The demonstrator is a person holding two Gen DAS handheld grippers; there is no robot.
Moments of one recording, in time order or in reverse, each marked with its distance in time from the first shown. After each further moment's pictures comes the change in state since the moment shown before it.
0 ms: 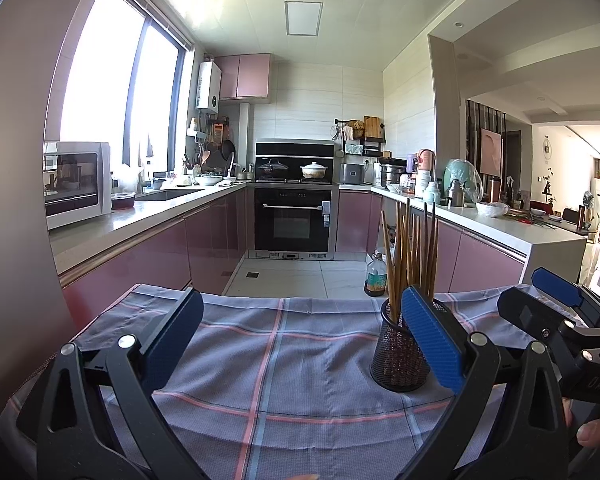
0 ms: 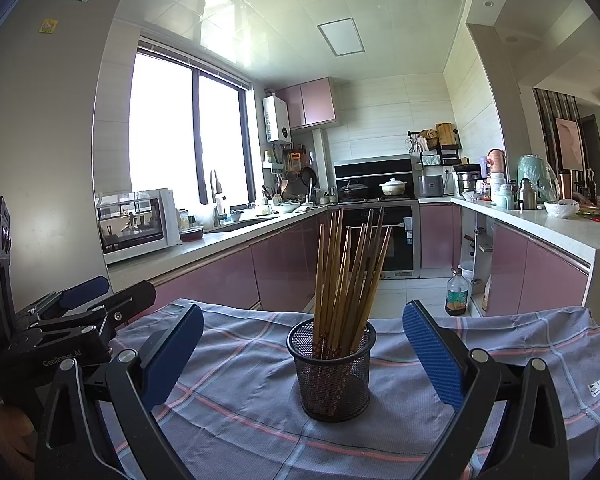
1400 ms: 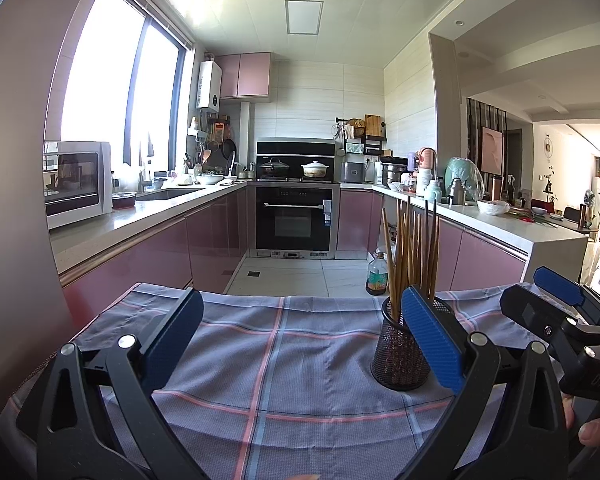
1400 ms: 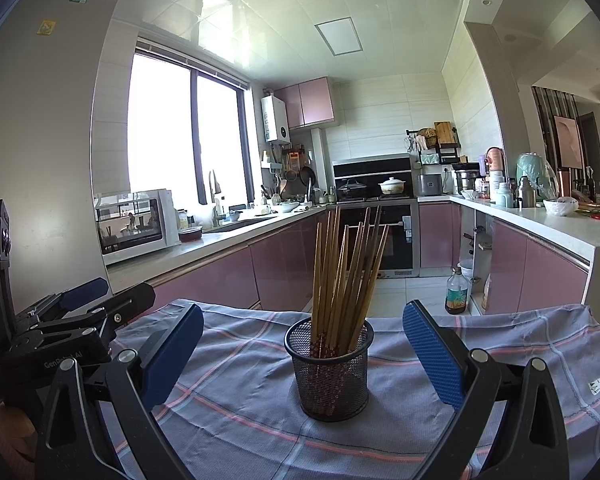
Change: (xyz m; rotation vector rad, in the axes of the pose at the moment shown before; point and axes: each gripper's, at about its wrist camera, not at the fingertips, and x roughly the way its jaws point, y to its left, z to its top) left arm 0.002 -0.001 0.000 0.003 0.003 0.003; right arm -0.001 -0.005 -0.001 0.008 -0.002 0.001
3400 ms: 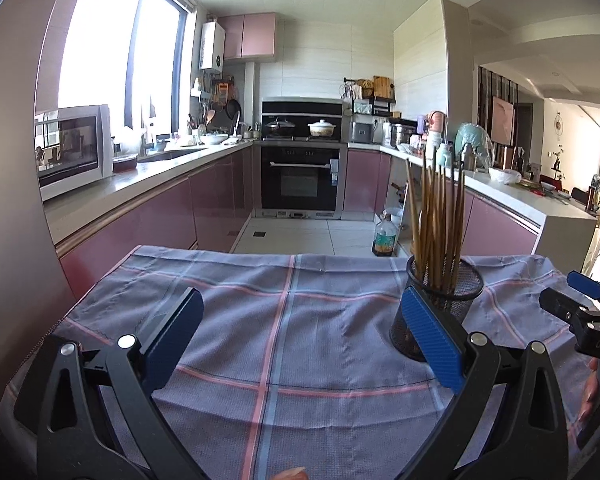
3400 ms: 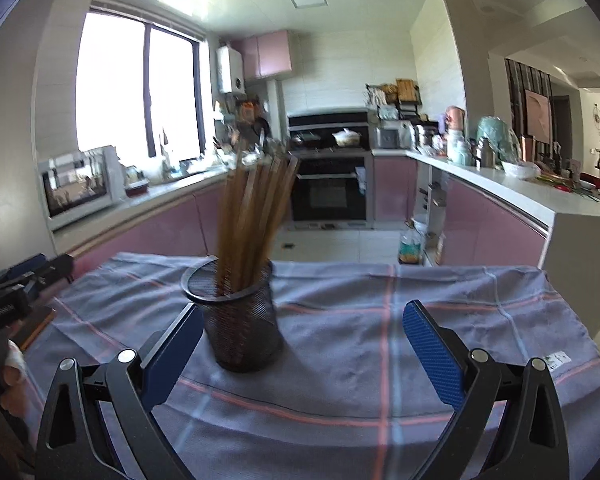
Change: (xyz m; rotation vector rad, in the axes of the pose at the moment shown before) left arm 0.033 0.020 -0.017 -0.007 0.192 0.025; right arm 0.023 -0.064 -0.021 0.008 0.248 -0.209
